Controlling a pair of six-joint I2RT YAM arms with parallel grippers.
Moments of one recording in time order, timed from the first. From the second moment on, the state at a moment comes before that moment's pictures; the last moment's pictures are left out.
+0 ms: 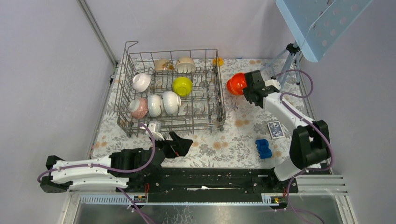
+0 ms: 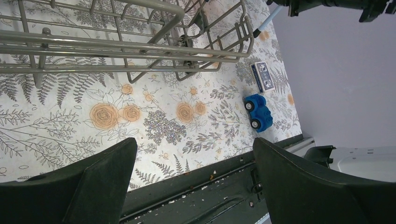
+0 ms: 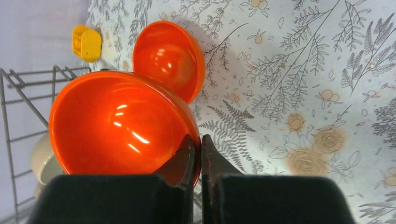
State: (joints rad) left arm -1.45 0.57 0.57 -0.48 -0.82 -1.11; right arm 0.34 1.54 1.15 -0.48 0.41 1.31
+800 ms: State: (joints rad) left arm -1.45 0.64 0.56 -0.44 -0.78 -1.15; right arm 0.34 1.86 1.42 -0.66 0.46 1.52
